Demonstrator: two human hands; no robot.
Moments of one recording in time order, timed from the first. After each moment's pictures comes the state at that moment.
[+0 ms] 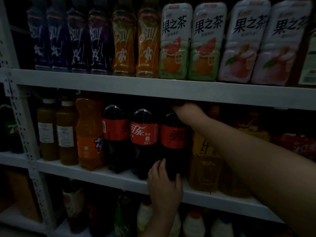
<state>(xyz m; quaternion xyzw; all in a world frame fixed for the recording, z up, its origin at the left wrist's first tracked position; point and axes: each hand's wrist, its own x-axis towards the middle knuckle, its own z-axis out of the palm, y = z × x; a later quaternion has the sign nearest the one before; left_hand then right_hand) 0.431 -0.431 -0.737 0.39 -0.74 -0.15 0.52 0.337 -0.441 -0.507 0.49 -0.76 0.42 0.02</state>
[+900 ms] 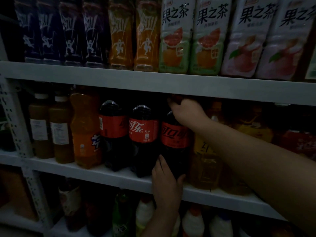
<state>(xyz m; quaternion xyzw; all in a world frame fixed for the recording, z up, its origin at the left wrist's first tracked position) 0.413 -0.437 -0.741 0.44 -0.77 -0.20 0.41 0.342 -0.442 -0.516 0.47 -0.79 0.38 0.07</state>
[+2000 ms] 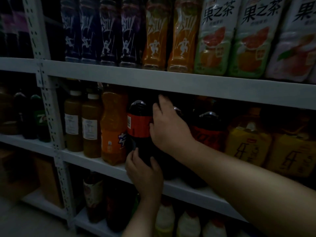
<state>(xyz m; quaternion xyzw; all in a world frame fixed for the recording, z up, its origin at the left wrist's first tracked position) 0.497 -0.520 -0.719 0.52 -0.57 -0.18 0.61 0.452 -0.489 -0.564 0.66 -0.64 0.26 0.29</state>
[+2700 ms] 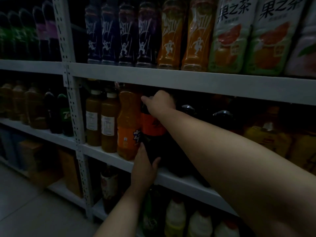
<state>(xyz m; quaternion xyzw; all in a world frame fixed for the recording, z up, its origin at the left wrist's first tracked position) 0.548 -0.565 -0.739 0.47 -0.73 -0.19 0.45 0.488 -0.564 -0.513 0.55 -0.71 0.44 -0.05</state>
